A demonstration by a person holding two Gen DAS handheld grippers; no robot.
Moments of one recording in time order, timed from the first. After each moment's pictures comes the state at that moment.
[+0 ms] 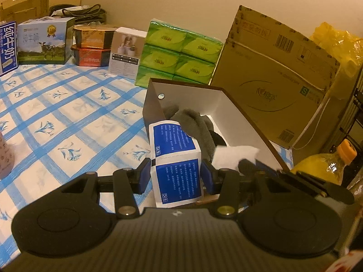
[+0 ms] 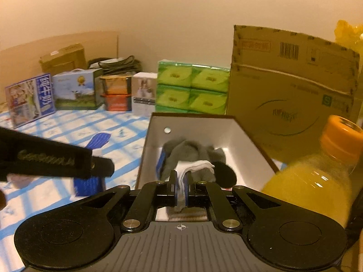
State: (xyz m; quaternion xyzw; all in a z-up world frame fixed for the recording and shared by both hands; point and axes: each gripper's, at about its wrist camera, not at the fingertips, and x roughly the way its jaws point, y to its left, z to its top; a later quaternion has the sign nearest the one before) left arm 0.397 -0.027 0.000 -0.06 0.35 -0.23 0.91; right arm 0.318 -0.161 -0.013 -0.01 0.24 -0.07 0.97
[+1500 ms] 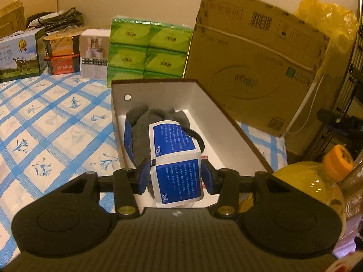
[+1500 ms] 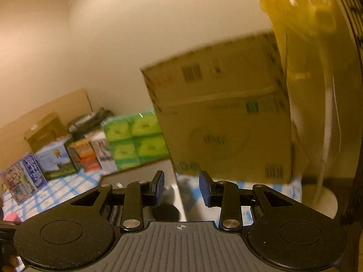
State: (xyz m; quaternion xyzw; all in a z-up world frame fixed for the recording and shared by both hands) left arm 0.407 -0.119 0.011 0.00 0.37 -0.25 0.90; right arm 0.278 -0.385 0.057 0.16 0.18 -0.09 0.97
